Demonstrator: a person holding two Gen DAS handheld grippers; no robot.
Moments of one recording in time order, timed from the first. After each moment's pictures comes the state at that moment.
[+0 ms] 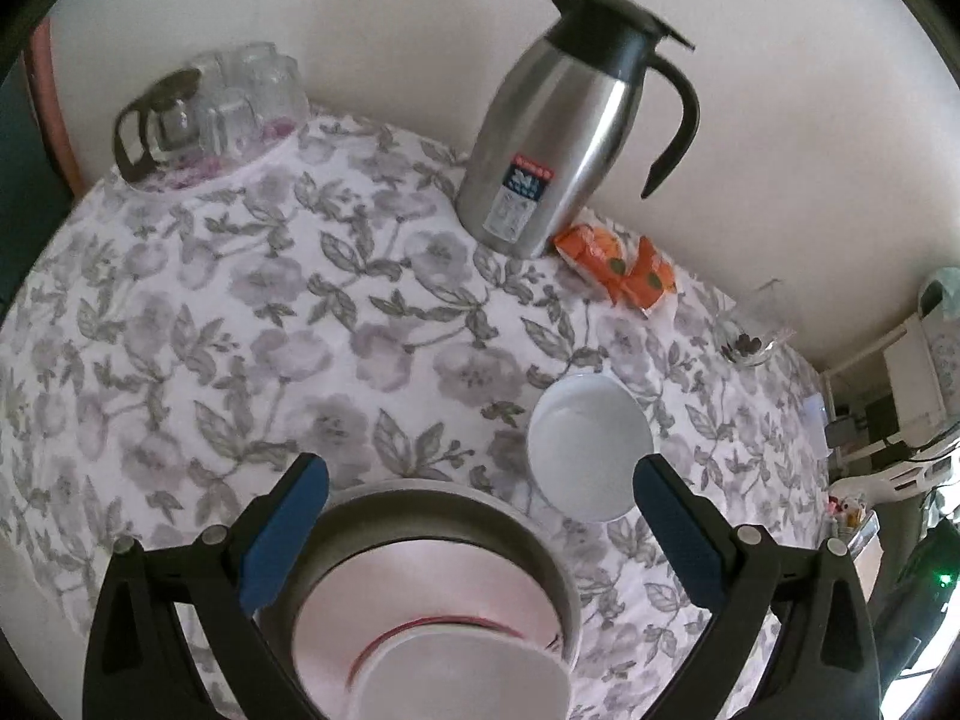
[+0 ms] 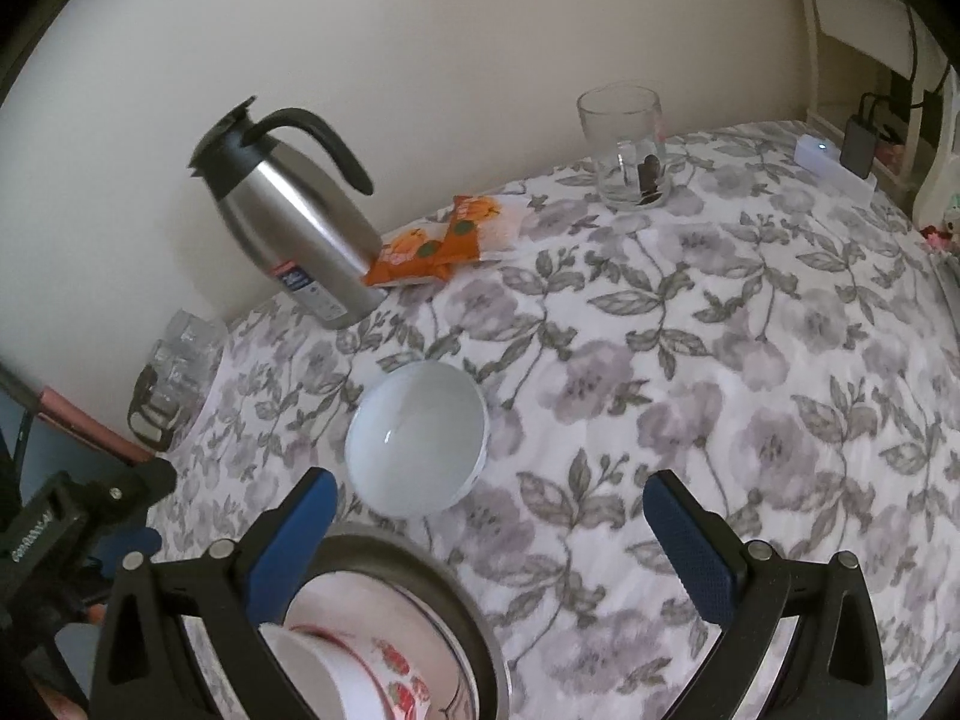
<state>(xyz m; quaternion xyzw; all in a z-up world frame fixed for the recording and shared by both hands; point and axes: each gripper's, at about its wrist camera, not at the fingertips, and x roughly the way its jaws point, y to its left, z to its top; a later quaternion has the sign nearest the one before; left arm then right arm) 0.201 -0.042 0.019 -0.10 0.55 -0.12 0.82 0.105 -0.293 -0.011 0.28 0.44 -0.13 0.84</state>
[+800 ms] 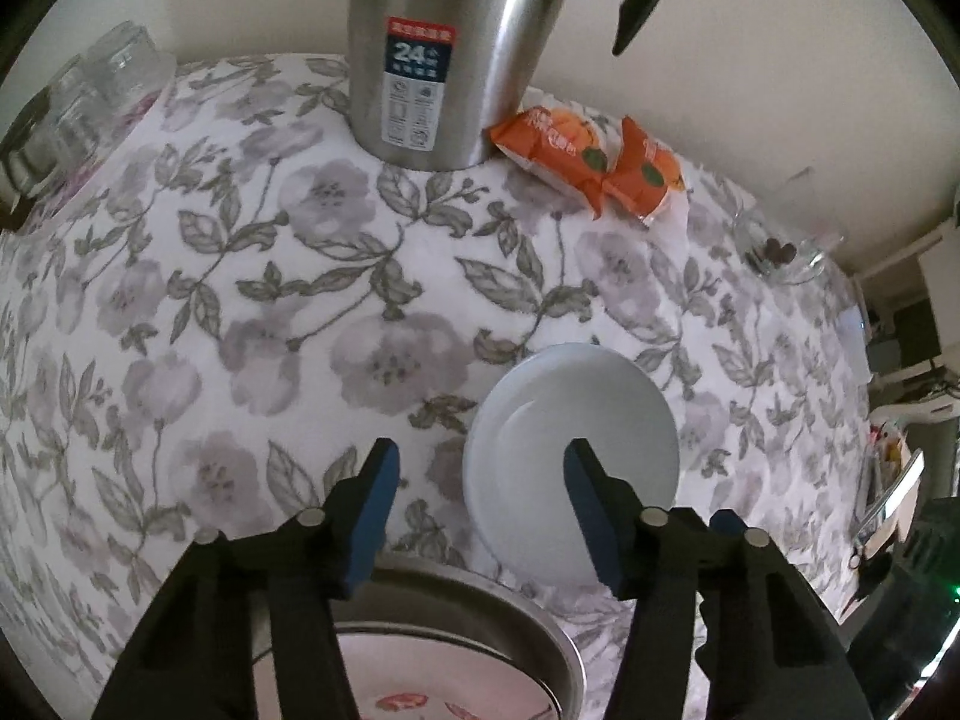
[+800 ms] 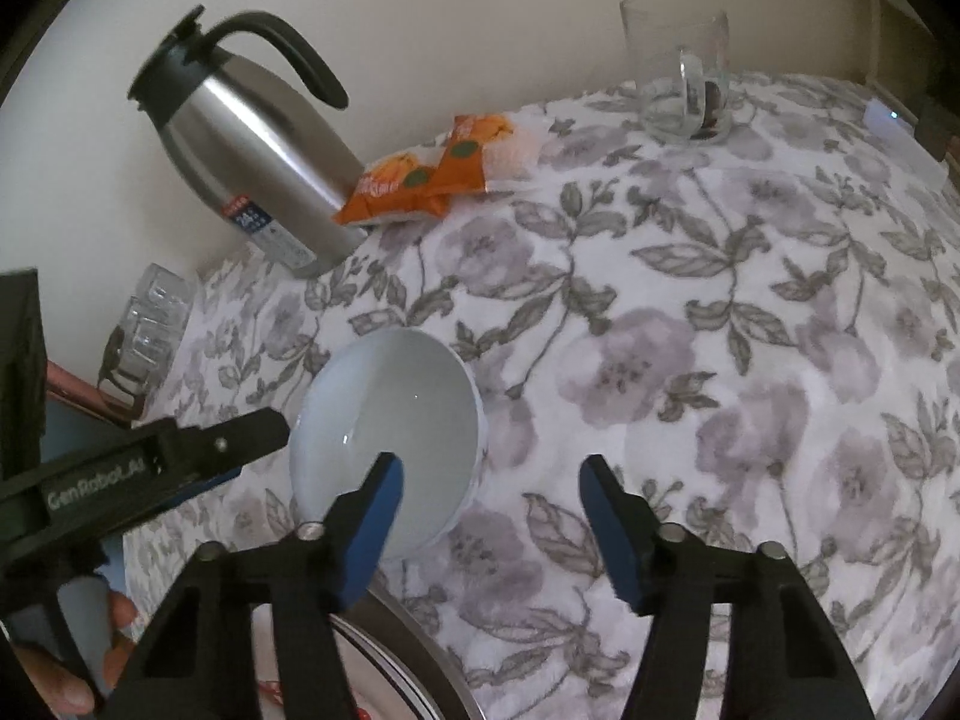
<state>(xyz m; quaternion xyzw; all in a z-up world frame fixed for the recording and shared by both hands) 0.261 -0.128 -0.058 -0.01 0.62 -0.16 0.76 0.162 -0.293 -0.082 0.28 0.50 -0.09 0.82</state>
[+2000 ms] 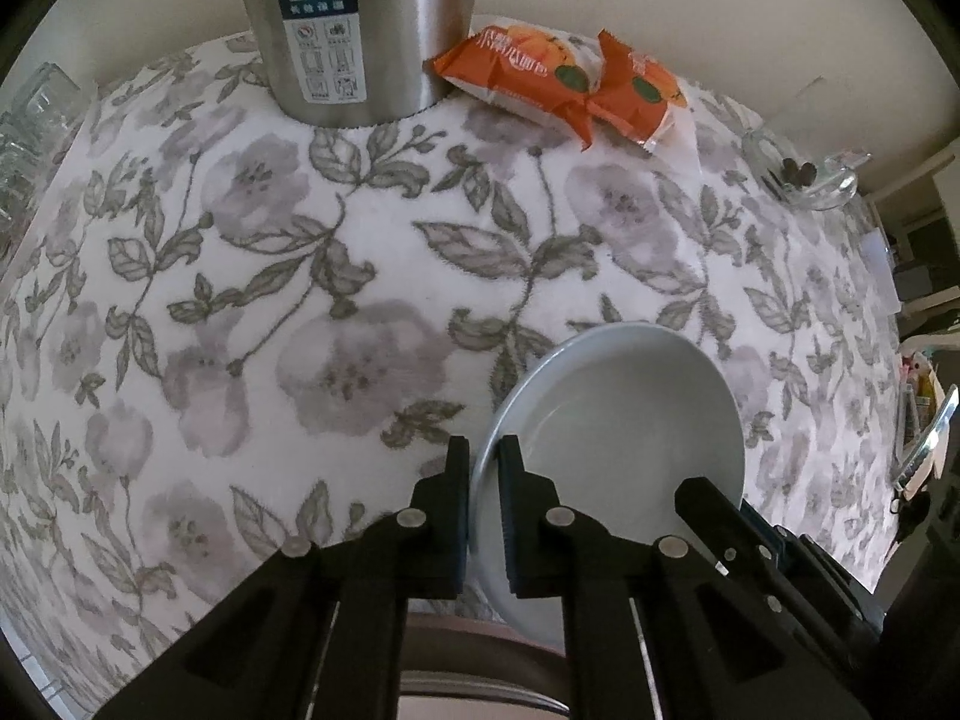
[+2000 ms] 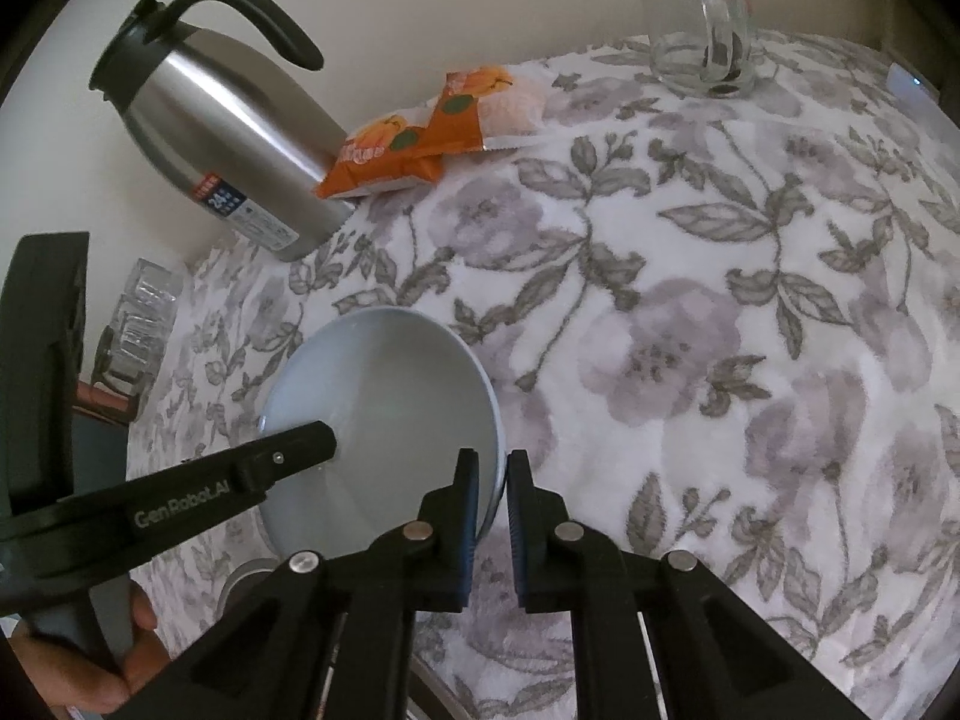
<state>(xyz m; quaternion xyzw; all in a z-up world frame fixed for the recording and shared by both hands) 0.272 -0.154 -0.097 0.06 0.65 -0.19 0.73 0.180 -0.293 -0.104 0.29 0.51 -0.08 0.81</state>
